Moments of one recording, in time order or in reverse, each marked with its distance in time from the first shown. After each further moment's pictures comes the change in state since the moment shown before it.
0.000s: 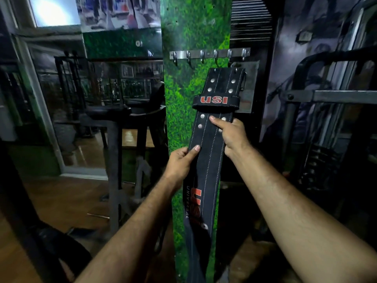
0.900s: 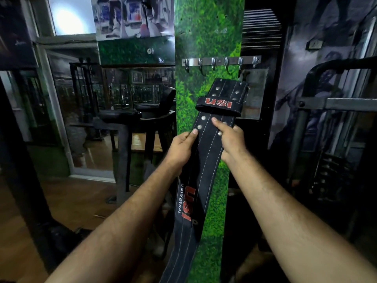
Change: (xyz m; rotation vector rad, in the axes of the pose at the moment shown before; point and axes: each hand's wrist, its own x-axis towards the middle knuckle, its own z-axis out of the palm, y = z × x) left_hand 0.019 0.049 -0.020 0.065 0.024 0.077; right_hand -0.005 0.015 0.034 0.131 0.036 0.051
